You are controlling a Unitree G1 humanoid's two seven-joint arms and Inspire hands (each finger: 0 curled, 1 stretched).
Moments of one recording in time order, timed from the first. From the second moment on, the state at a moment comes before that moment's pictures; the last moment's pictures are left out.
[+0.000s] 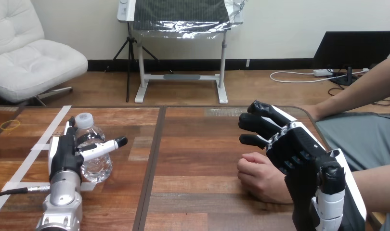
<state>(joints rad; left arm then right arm) -0.54 0.27 0.17 1.11 0.03 -0.18 0.13 0.51 -0.12 0.14 -0.39 0.22 -0.52 0.30</state>
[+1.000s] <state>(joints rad) -0.61 0.23 0.18 1.11 0.03 -0.05 0.29 0.51 -0.12 0.14 -0.40 0.23 -0.51 0.29</state>
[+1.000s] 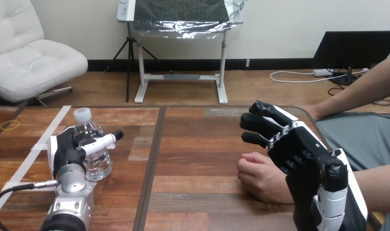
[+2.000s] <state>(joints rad) -0.61 0.21 0.18 1.11 0.01 -0.07 0.30 0.51 -0.13 0.14 -0.40 0.23 -0.50 0.28</state>
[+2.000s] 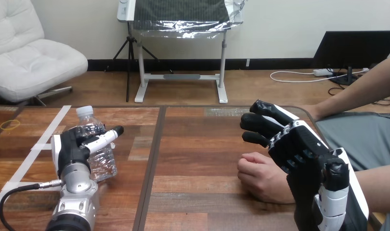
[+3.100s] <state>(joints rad) -0.30 0.15 0.16 0.72 0.01 -0.28 0.27 0.47 -0.20 0.05 -0.33 0.14 -0.49 0.29</state>
